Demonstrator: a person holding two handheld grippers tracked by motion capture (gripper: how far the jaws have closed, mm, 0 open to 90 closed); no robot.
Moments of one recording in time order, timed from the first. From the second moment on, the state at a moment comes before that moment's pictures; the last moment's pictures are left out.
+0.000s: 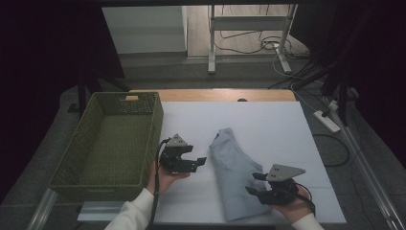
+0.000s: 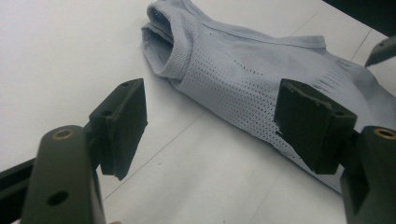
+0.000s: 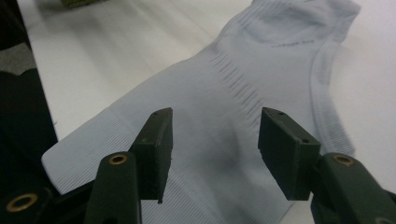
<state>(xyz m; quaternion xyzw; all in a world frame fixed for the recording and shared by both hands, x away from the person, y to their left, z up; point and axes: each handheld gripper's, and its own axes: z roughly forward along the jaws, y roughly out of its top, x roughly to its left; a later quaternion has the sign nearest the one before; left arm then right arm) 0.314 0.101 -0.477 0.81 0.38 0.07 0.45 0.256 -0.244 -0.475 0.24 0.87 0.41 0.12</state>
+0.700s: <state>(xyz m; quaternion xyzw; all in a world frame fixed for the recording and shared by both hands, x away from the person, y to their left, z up) 0.313 0.099 -0.481 0.81 0.38 0.07 0.44 0.226 -0.237 -0.498 0.18 0.92 0.33 0.08</state>
